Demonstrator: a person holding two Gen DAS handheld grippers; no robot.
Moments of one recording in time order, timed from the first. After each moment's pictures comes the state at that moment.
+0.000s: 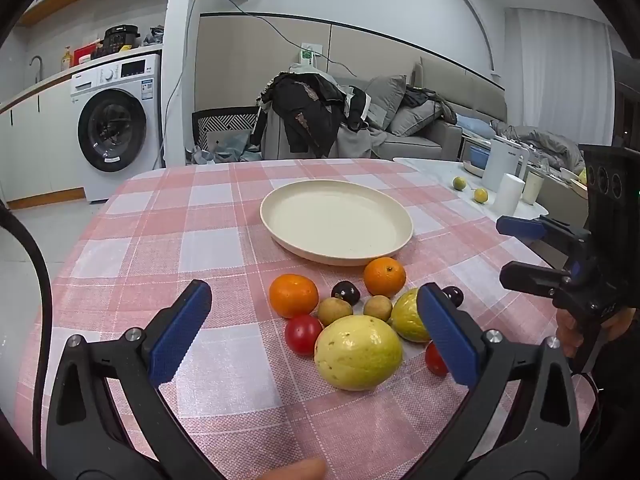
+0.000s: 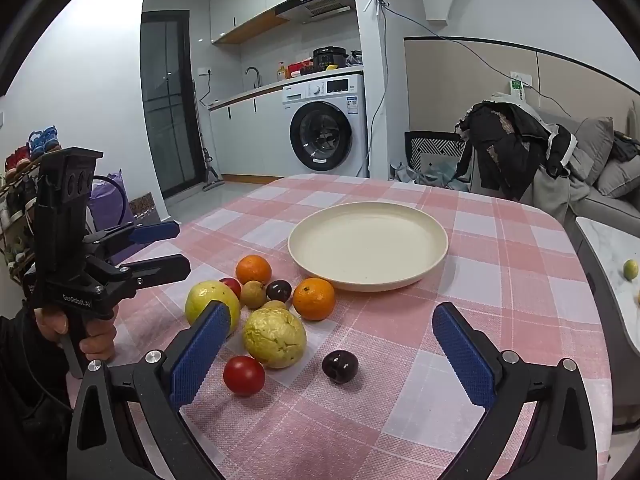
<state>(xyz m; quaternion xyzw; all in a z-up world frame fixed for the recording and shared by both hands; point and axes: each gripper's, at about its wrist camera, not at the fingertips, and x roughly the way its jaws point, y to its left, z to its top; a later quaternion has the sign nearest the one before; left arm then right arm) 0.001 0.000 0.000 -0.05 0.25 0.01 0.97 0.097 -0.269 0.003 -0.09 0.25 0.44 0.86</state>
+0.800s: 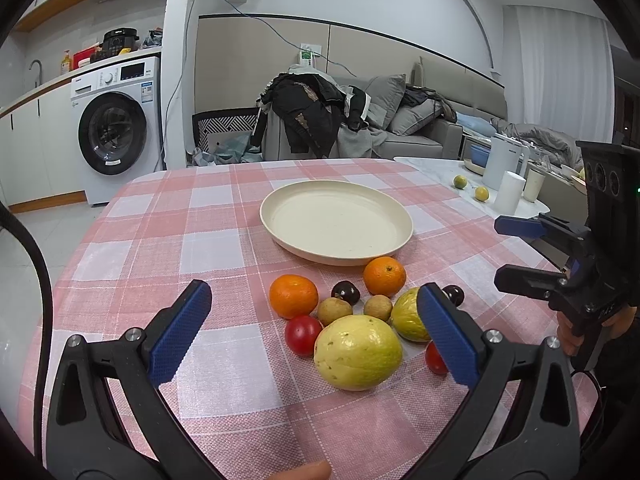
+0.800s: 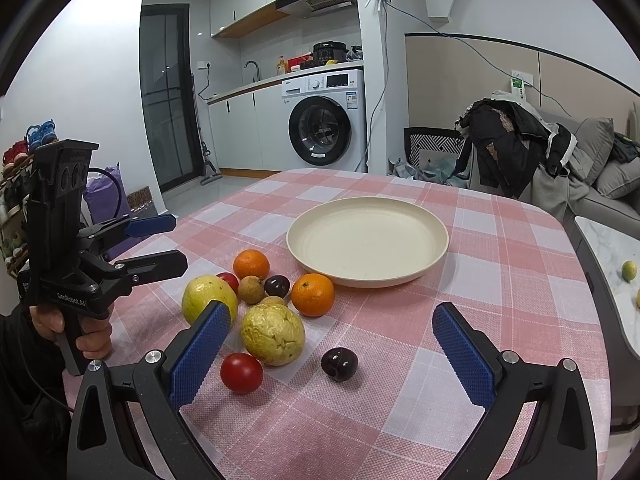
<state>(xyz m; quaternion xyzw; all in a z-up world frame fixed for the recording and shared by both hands) -0.003 -0.002 0.002 -0.05 0.25 0.02 0.97 0.099 -0.268 0.002 -0.10 0.26 0.43 0.86</state>
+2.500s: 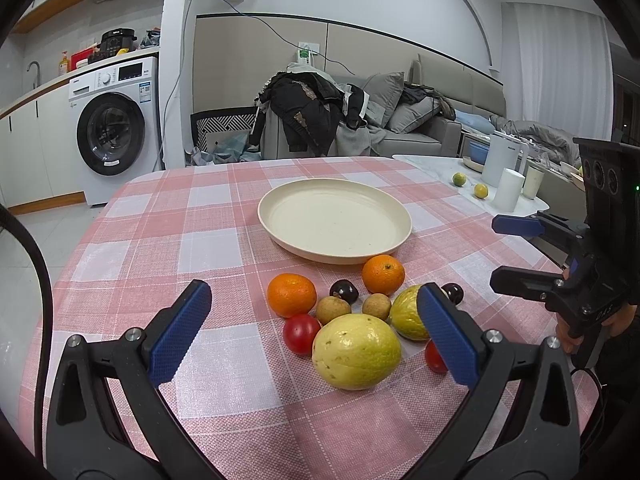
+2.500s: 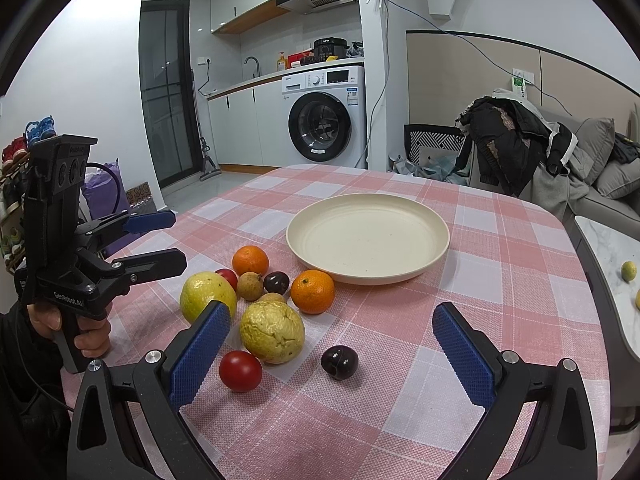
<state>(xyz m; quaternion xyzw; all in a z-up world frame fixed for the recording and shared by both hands) -0.002 -0.002 0.002 -0.04 0.25 0.01 0.97 0.099 -0.265 0.001 -0.10 0.26 0.43 0.86</state>
